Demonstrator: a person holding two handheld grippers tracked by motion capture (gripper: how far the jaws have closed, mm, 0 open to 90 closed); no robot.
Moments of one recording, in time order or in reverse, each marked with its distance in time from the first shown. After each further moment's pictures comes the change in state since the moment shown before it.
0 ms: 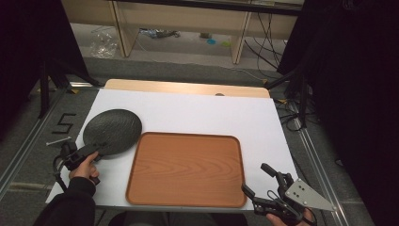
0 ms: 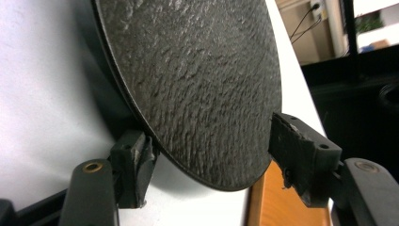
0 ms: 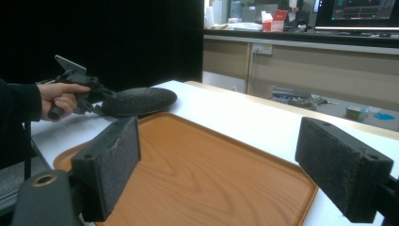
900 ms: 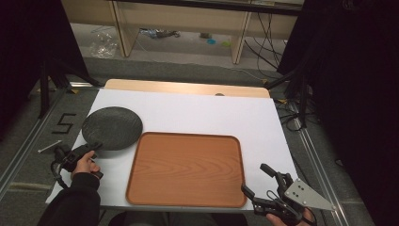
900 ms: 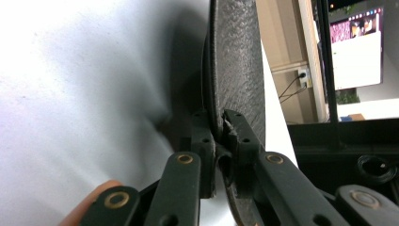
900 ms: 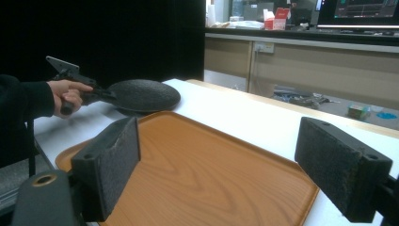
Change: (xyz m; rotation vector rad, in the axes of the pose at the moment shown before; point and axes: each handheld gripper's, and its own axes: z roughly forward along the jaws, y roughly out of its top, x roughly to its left) left arm 0.004 0.000 -0.005 -0.206 -0.019 -0.161; right arm 0.000 0.000 0.000 0.014 0.005 -0.001
